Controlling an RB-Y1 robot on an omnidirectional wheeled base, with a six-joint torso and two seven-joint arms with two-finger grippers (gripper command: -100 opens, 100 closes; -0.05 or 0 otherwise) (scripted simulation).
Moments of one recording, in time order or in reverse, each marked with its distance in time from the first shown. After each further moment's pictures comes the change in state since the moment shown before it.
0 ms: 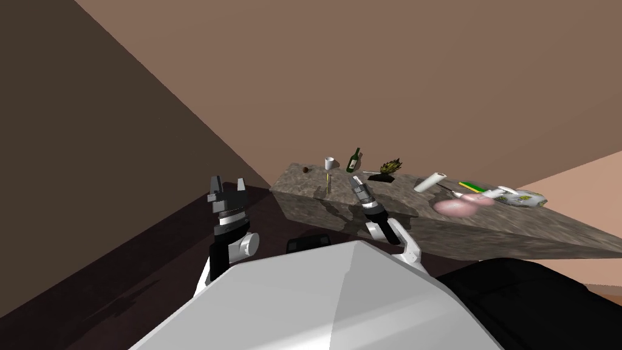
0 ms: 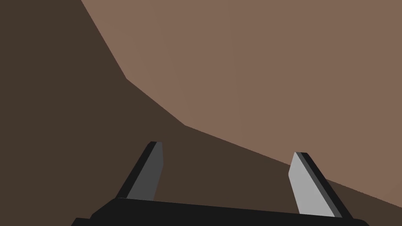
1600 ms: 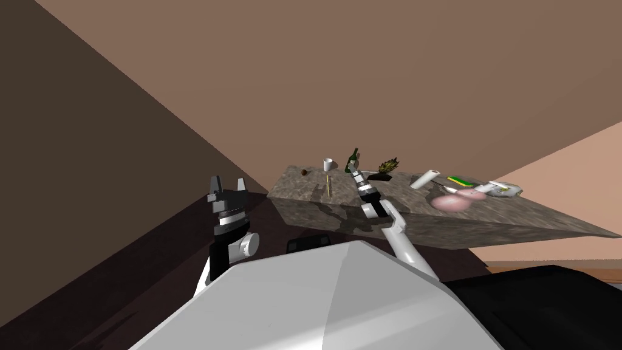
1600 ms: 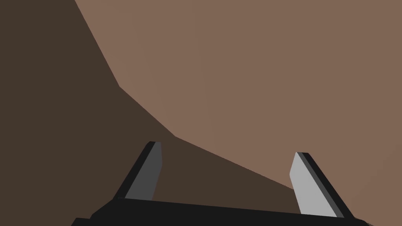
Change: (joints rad) left arm 0.000 0.000 0.000 0.000 0.000 0.000 0.000; right arm -0.266 -0.075 -0.025 0.105 -0.018 0.264 -0.173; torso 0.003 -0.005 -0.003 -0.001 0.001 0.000
